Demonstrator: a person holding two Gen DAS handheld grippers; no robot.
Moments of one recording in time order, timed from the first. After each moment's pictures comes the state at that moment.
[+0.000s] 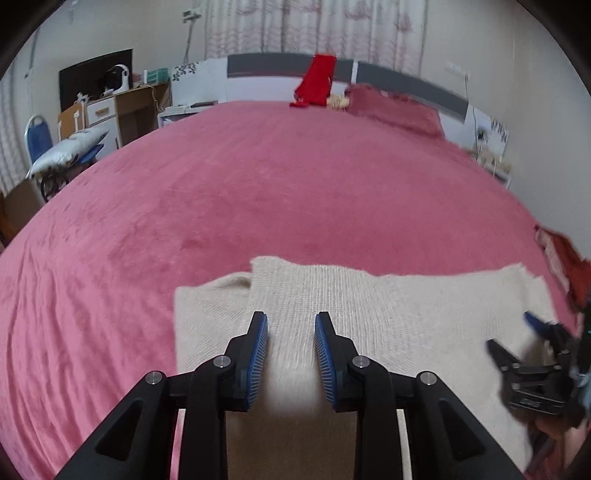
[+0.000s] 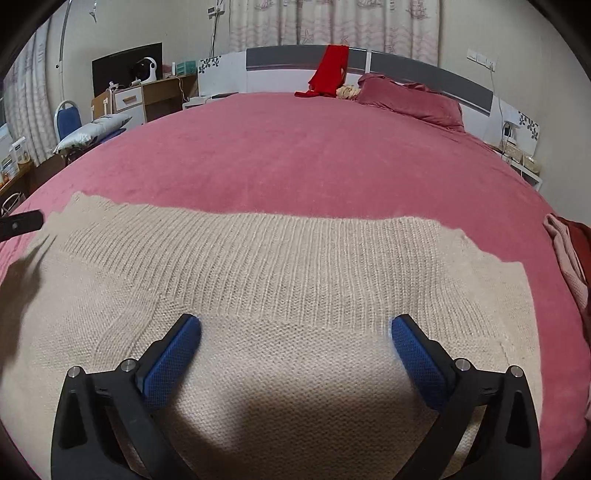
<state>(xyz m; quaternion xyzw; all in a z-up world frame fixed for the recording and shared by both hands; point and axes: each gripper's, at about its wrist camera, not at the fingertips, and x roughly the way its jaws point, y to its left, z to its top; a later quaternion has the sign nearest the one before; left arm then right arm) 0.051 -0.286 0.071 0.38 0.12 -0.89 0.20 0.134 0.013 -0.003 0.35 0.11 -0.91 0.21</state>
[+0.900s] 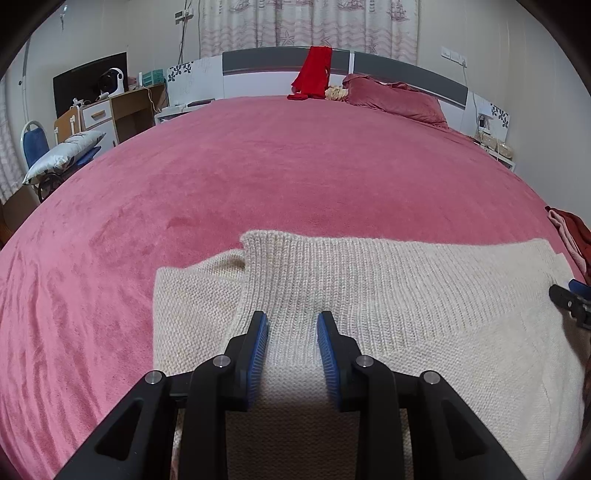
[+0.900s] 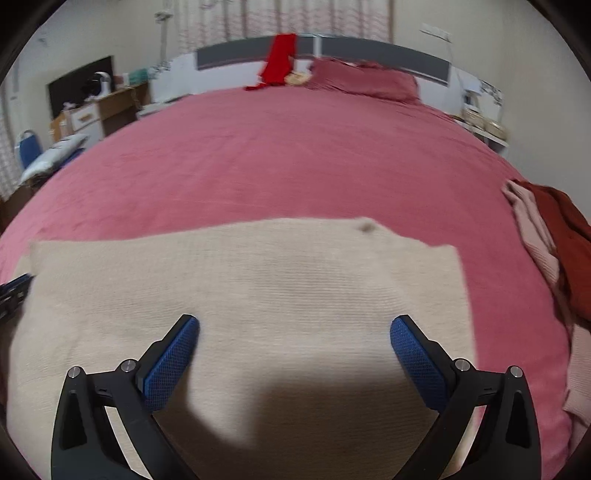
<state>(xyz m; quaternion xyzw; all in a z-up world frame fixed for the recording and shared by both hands) 0.050 -0.291 0.042 0.37 0.10 -0.90 0.20 0.114 0.024 0.014 0.39 0.07 -0.91 0.13</state>
